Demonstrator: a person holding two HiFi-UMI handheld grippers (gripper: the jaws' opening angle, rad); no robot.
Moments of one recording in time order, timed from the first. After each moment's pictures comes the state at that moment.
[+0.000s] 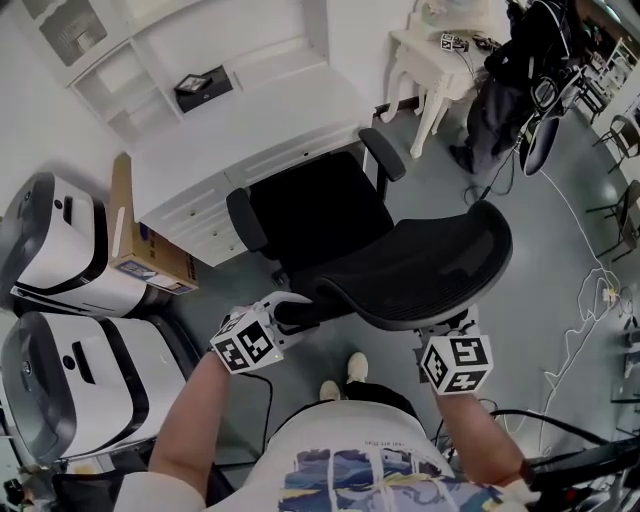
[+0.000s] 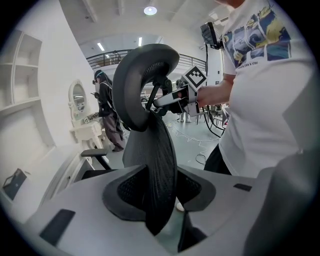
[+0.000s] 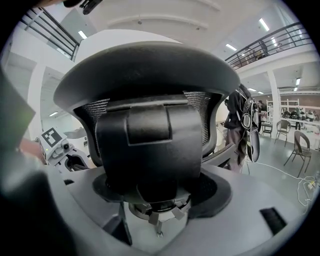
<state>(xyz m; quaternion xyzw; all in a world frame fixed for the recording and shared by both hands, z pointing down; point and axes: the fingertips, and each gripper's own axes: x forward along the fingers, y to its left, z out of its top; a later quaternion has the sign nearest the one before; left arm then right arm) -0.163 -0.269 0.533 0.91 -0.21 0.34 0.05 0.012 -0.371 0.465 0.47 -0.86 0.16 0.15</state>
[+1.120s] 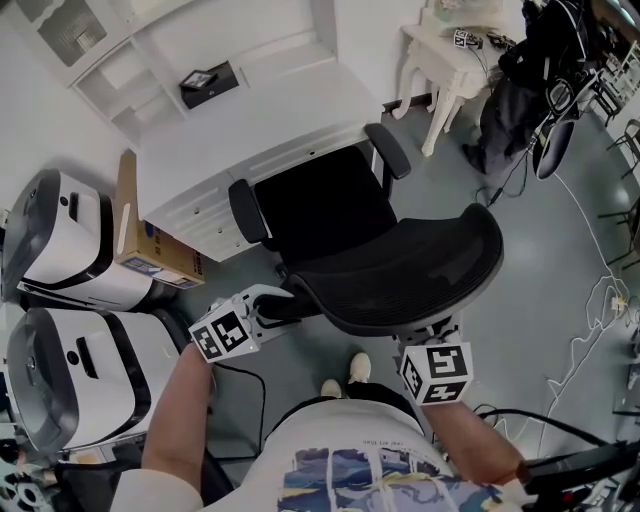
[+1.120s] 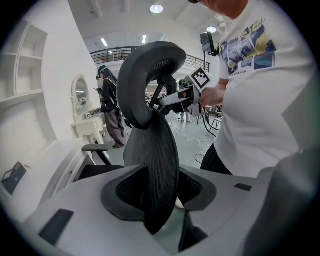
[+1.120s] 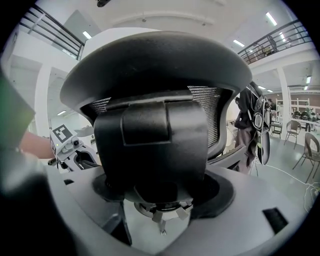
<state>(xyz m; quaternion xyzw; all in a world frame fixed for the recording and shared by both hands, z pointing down) -0.197 -0.285 0.531 0.91 -0.21 0.34 0.08 -0.027 -0.379 0.463 0.42 -0.88 0.15 0.16</state>
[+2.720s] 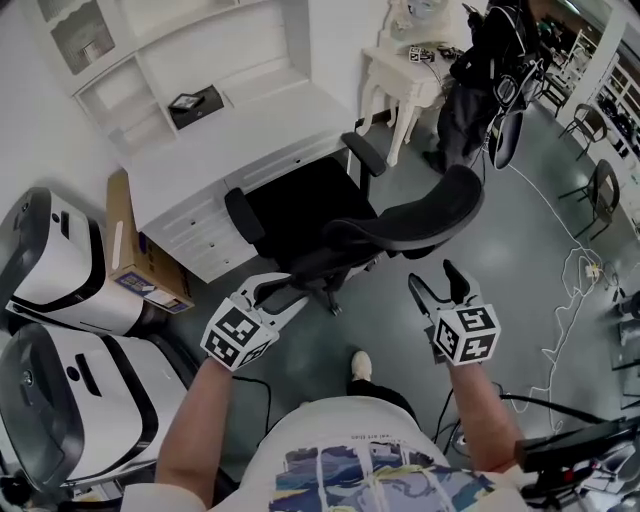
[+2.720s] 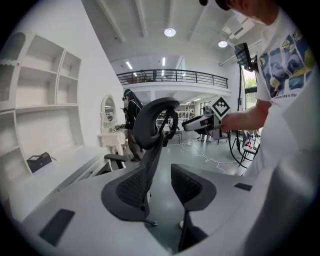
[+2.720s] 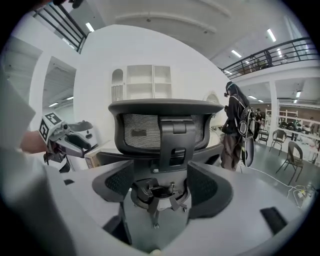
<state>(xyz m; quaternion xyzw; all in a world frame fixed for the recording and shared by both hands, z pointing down) -0.227 -0.240 0.465 0.91 -0.35 0.22 0.07 0.004 -0.307 0.449 0.48 -0.85 0.13 0.17</state>
